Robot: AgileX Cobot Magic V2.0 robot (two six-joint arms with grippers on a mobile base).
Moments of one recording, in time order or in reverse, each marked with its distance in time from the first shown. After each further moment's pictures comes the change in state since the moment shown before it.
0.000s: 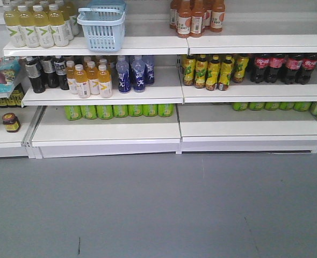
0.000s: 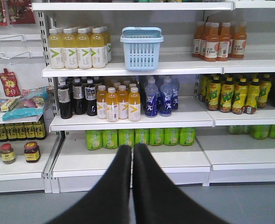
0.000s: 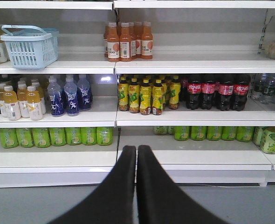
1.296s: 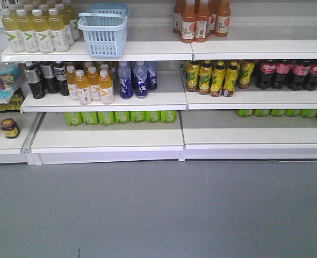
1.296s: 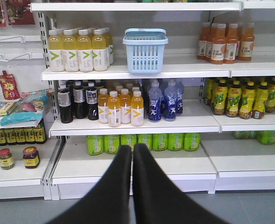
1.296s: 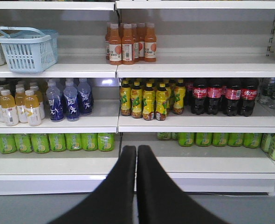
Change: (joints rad) left arm 0.000 0.000 0.000 0.000 0.001 0.000; right arm 0.000 0.000 0.000 0.000 0.000 0.000
